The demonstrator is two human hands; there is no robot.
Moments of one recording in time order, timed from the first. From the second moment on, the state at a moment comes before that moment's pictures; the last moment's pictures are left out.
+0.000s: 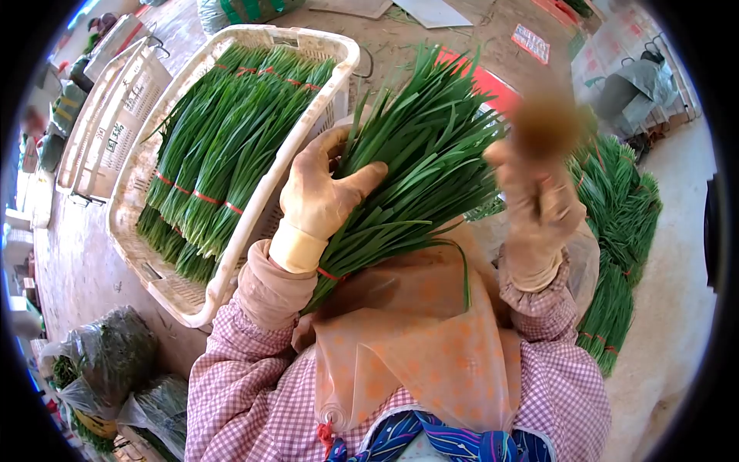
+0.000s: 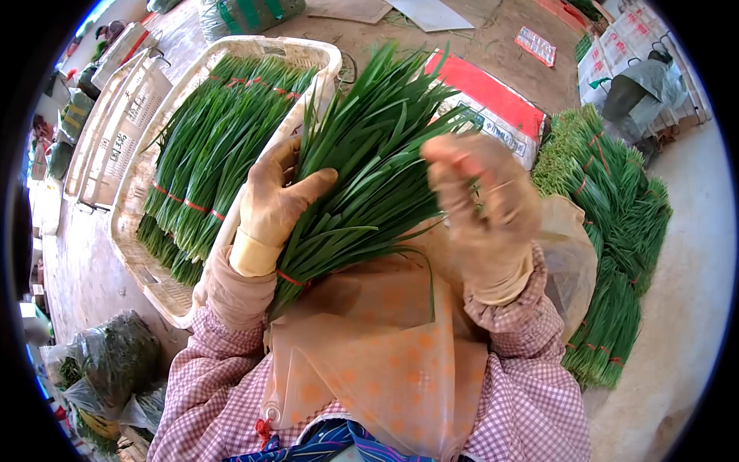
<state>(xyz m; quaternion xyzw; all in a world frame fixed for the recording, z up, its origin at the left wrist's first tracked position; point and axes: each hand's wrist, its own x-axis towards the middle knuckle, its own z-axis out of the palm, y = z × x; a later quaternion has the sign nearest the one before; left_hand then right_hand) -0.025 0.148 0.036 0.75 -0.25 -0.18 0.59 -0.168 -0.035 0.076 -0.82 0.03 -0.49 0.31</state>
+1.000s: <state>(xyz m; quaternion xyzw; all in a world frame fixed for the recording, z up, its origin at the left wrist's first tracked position) -0.028 0.146 0.042 0.55 -0.06 -0.30 0.78 -0.146 -0.004 0.055 -0.82 0.09 -0.26 0.51</state>
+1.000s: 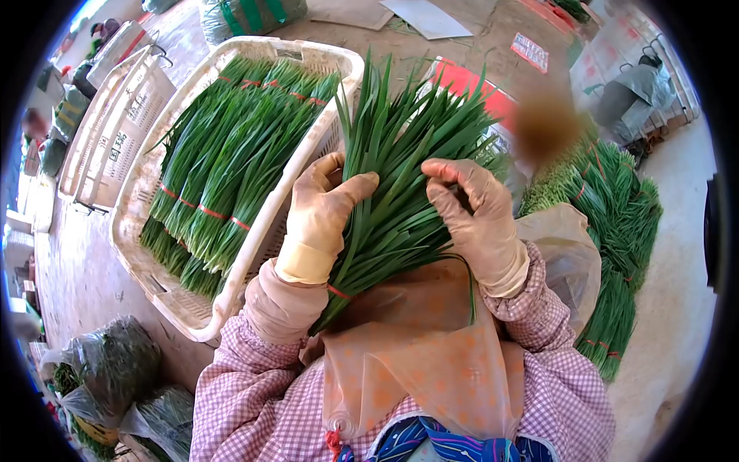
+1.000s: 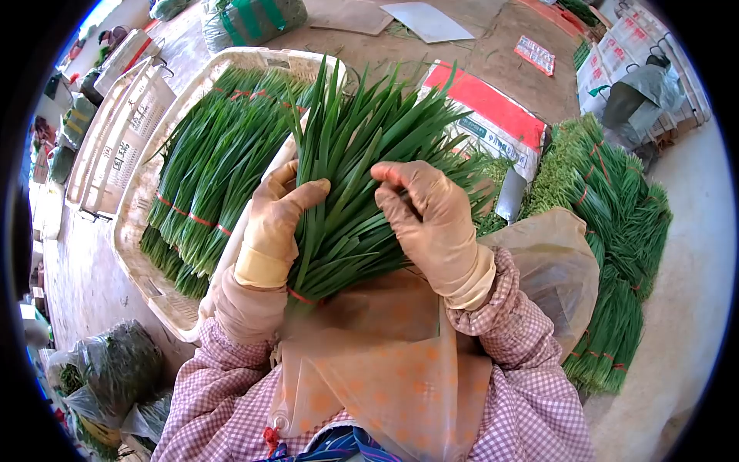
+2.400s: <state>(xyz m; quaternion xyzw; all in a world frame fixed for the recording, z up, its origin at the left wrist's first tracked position) -0.042 0.142 0.040 0.70 -0.28 -0.15 0.64 -0.192 -0.048 0.074 -0.83 0.16 -0.50 0.19</state>
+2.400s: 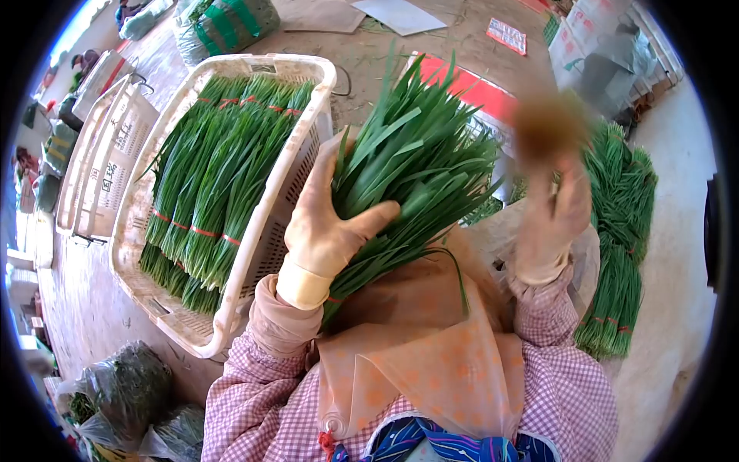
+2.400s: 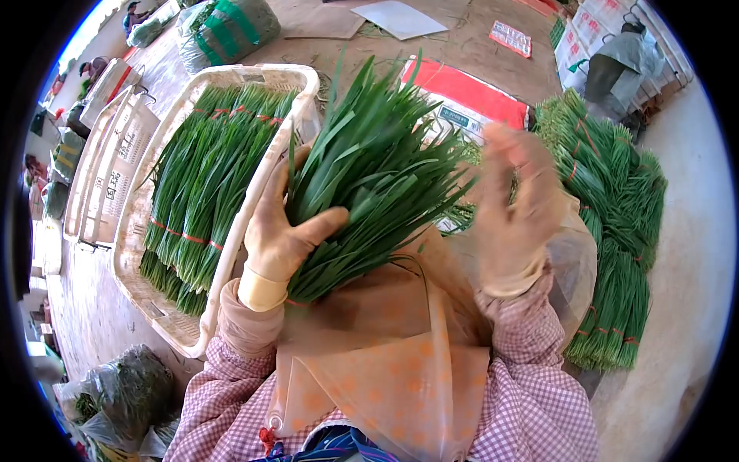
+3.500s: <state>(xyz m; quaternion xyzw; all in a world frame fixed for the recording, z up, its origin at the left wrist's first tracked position) -0.024 0.153 0.046 0.61 -0.10 -0.29 0.73 -0.139 -0.009 0.043 -0.86 0.01 -0.33 0.39</state>
